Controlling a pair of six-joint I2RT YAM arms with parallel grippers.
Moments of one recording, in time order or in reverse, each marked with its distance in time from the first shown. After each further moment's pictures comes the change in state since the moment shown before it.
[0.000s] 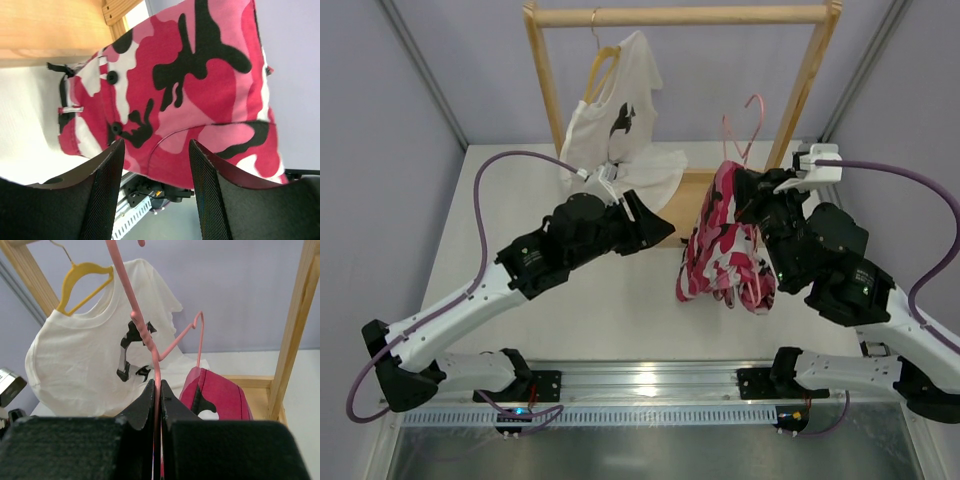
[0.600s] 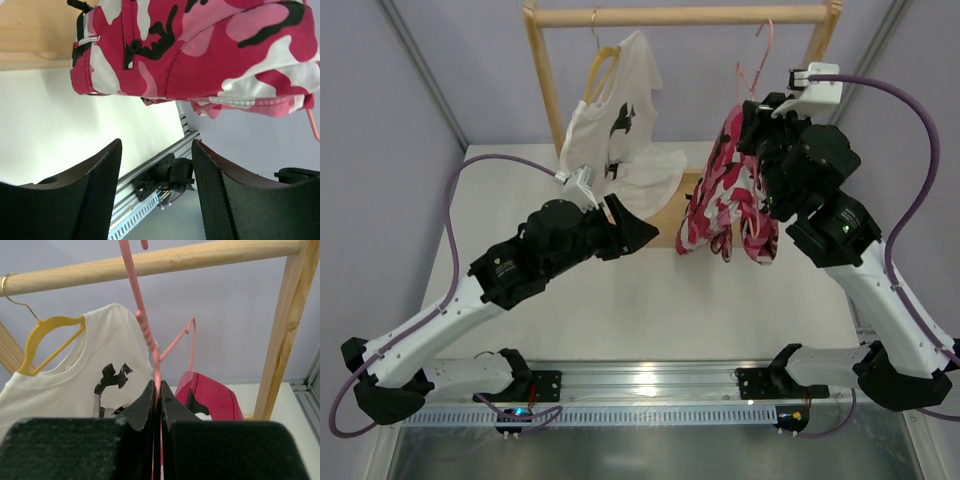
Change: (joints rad) left arm 0.000 -0.110 0.000 -0.092 -0.034 0.042; right arm -0.358 0.279 0.368 -0.048 -0.240 -0.057
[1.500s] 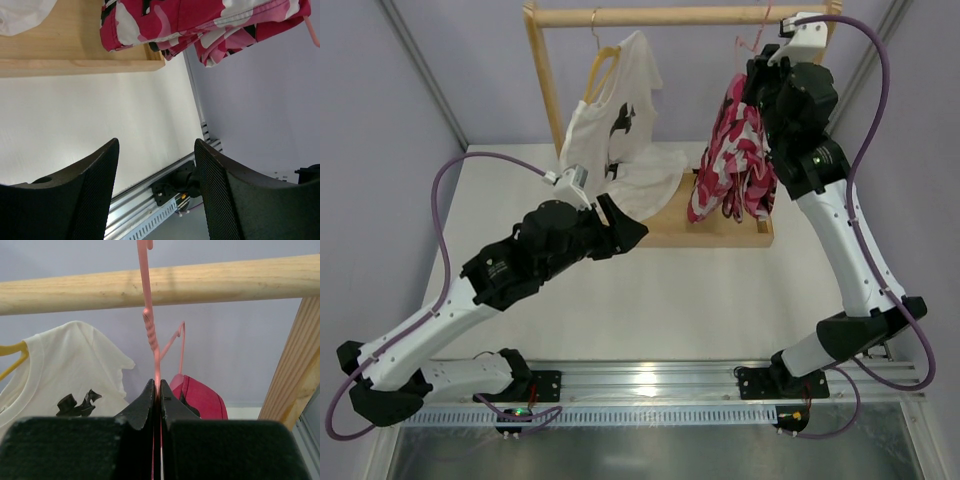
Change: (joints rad) left arm 0.000 -0.026 0.025 -0.097 -0.094 0.039; right arm -0.358 0.295 0.171 0.077 -0.347 -0.010
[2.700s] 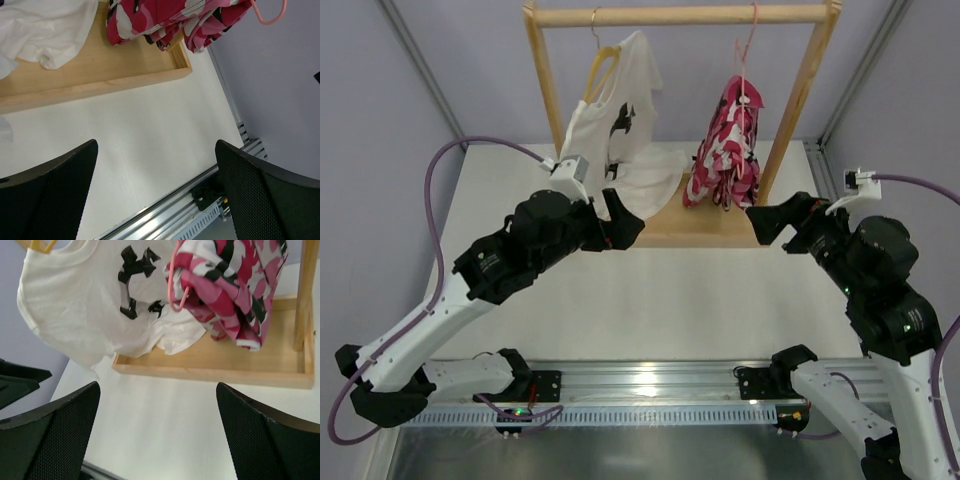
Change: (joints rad) left arm 0.055 0.040 0.094 -0.068 -0.001 0.232; right arm -0.055 -0.756 -0.588 -0.470 -0.333 0.417
